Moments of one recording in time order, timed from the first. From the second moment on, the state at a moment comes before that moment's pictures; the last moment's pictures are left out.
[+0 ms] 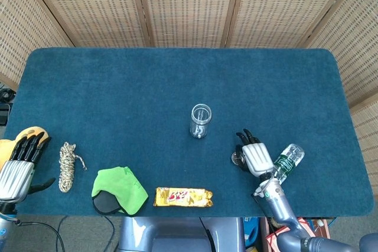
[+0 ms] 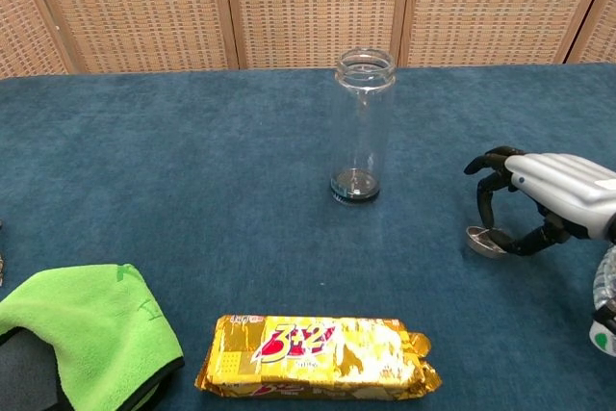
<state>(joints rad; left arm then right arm) -0.11 -1.19 0.00 -1.52 1.60 1.50 0.03 0.45 -1.67 0.12 -1.35 -1.31 1.13 -0.31</state>
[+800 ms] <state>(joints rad) -0.09 -1.14 -0.02 -1.55 1.60 1.57 -0.07 0.51 -1.38 0.26 -1.83 -1.27 1.23 -0.68</state>
